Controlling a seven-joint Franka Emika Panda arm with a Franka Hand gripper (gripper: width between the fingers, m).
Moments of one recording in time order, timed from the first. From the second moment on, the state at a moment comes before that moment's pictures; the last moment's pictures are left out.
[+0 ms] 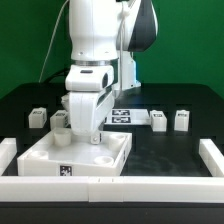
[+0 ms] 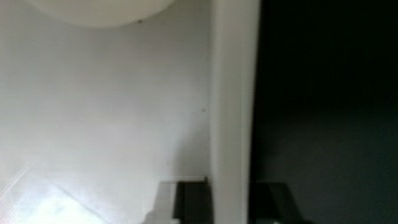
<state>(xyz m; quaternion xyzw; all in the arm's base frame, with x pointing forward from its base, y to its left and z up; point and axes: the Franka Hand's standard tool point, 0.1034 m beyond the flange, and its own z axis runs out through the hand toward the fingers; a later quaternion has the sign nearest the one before) 0.471 -0.048 0.006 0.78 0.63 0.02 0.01</state>
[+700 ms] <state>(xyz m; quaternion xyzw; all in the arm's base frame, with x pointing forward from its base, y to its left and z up) 0.480 -0.004 0.006 0.75 0.66 0.01 0.00</state>
